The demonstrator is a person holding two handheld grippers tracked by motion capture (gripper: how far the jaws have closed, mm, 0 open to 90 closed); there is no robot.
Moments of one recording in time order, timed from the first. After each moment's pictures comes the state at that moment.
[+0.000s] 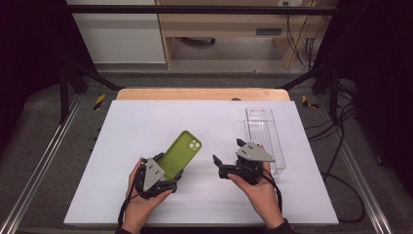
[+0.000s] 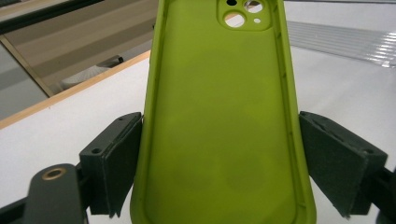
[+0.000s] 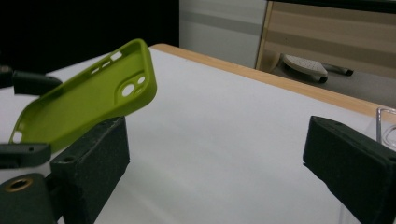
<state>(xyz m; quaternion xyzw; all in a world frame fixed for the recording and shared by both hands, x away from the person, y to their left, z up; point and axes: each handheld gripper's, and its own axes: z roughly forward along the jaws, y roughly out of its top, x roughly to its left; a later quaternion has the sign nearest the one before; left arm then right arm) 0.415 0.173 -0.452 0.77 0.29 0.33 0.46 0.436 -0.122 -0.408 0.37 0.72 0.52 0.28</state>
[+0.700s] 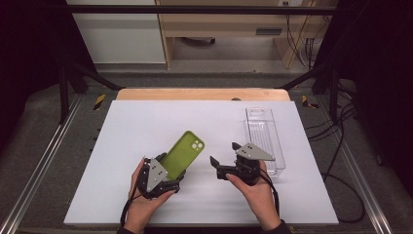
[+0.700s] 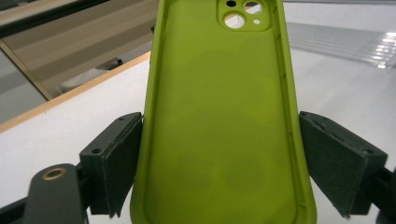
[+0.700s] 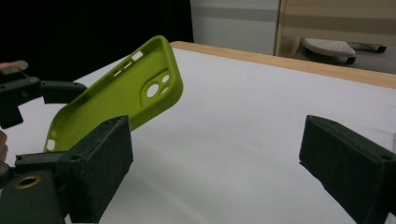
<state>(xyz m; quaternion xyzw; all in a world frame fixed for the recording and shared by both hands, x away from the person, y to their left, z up) 0.415 0.166 -0.451 0.77 0.28 0.34 0.46 0.437 -0.118 -0.416 0.39 0.71 0.54 0.22</state>
